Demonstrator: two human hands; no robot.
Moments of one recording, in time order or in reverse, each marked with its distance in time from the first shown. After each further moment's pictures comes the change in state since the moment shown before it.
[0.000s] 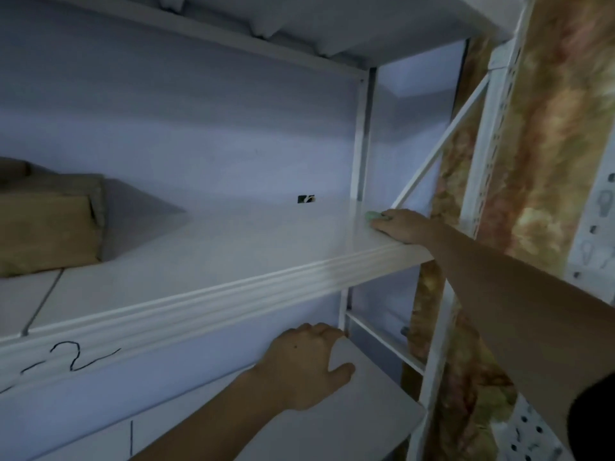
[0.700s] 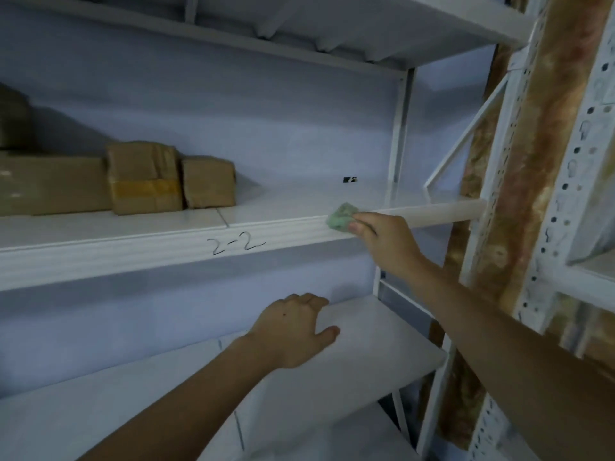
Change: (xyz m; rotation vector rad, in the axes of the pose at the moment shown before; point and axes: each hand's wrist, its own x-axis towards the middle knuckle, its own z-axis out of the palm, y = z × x) left_hand -0.207 0.011 -0.044 0.096 0.013 -0.198; right_hand -0.263 -0.144 0.076 0.453 0.376 -0.500
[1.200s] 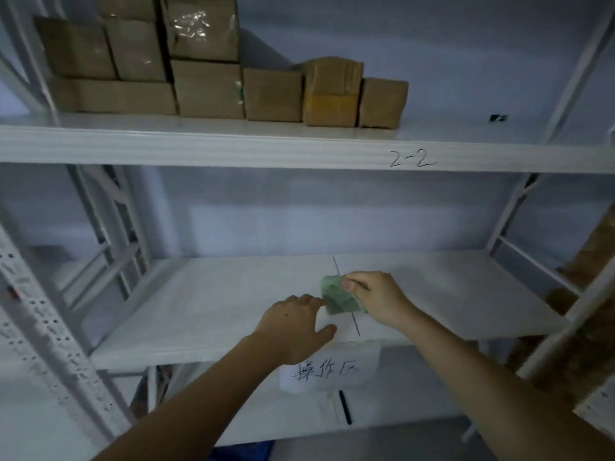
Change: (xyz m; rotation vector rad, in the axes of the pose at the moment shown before) left_hand -0.264 -0.120 0.041 -0.053 -0.158 -0.411; right_hand -0.183 -0.155 0.229 0.226 -0.628 0.087
